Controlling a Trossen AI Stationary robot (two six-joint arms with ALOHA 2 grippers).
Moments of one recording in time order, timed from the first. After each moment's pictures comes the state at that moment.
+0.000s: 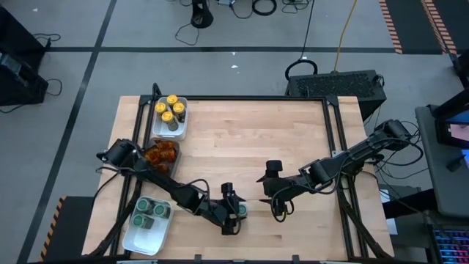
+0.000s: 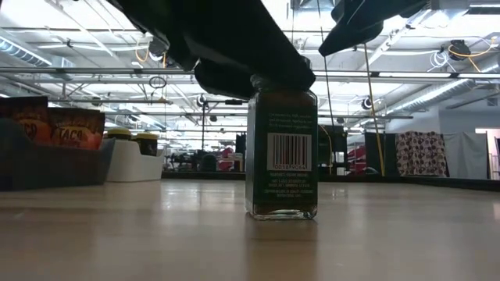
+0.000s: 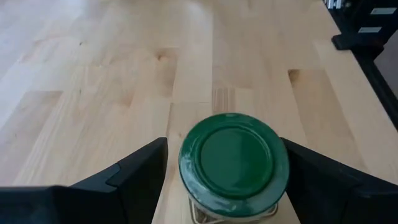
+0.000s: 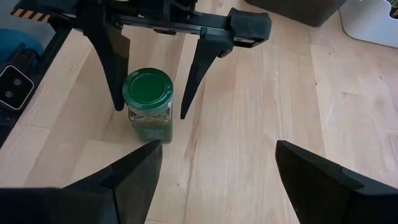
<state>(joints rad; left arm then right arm) -0.50 1.93 1.16 0.13 -0.42 -0.28 0.45 1.44 1.03 -0.37 0.29 0.18</state>
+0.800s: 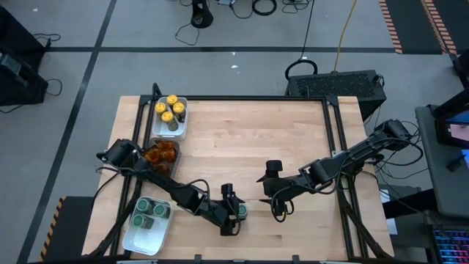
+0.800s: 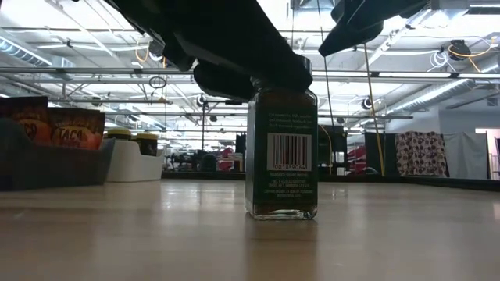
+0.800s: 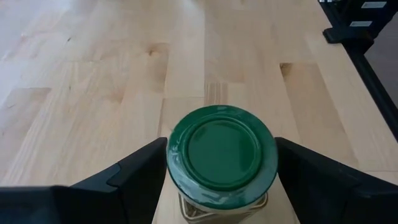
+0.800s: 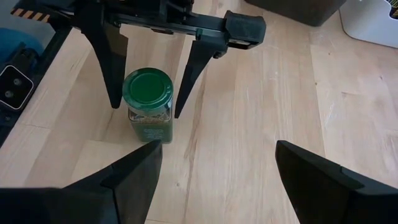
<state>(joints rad) -0.50 1.93 1.16 0.12 -0.39 -0.28 0.45 1.44 1.03 -0.37 0.29 0.18</state>
